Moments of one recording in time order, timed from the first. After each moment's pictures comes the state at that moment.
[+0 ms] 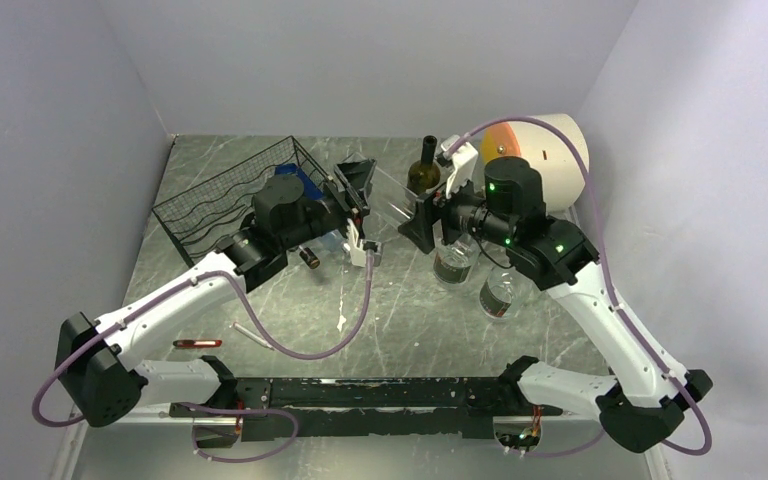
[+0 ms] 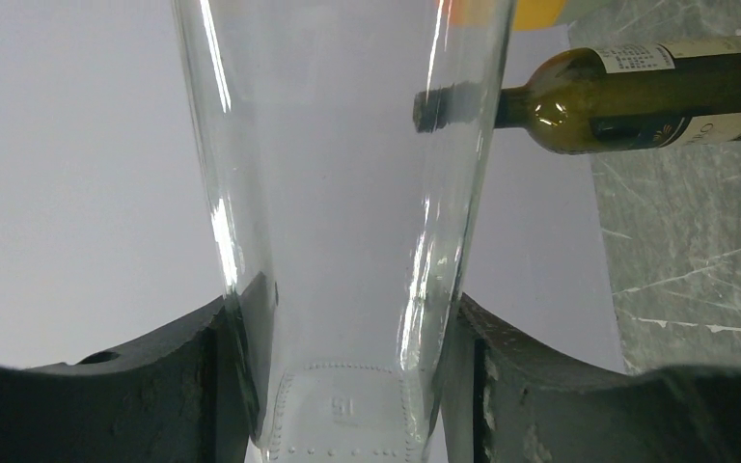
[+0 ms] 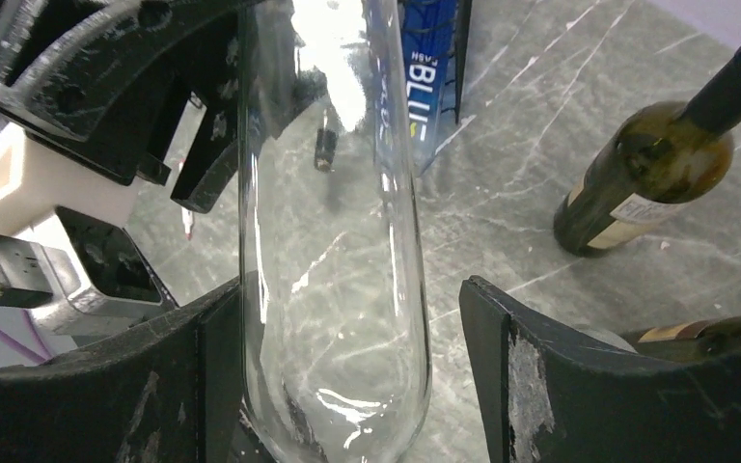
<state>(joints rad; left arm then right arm) -0.77 1.23 1.04 0.13 0.25 1.61 0.64 1.08 1.38 -0.67 -0.22 0.04</state>
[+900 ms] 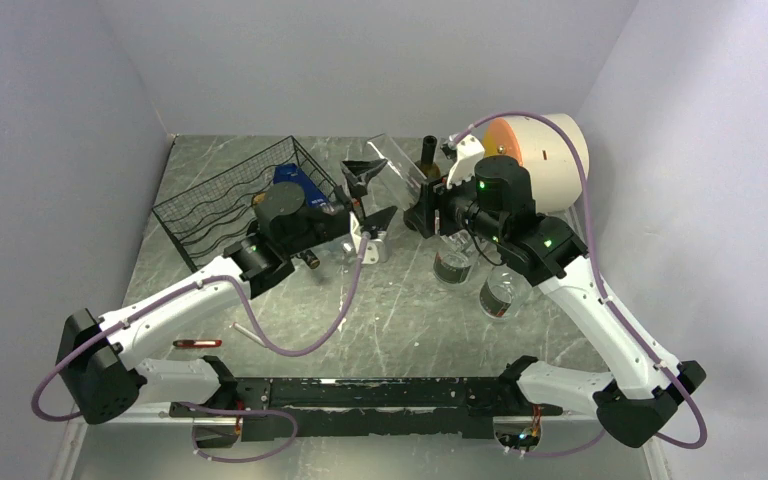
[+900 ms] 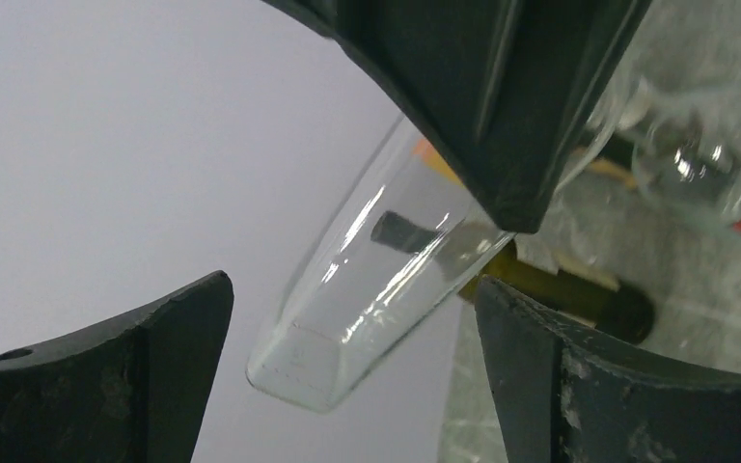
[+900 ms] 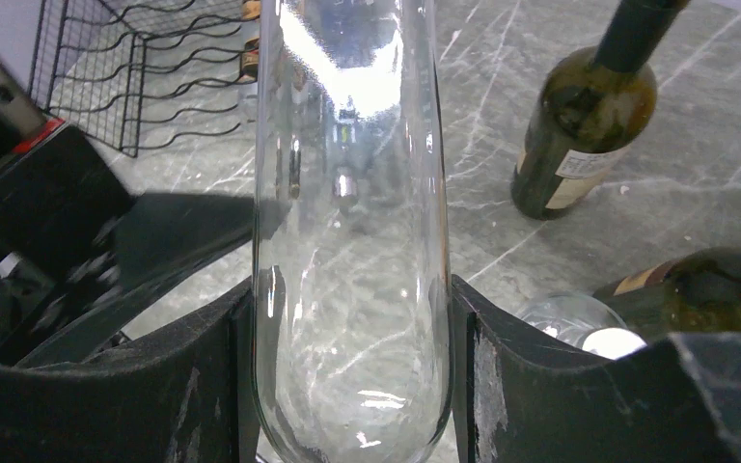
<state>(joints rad) -0.83 1.25 1.05 0.24 0.32 1.13 0.65 1.11 1.34 -0.64 -0.05 0.16</state>
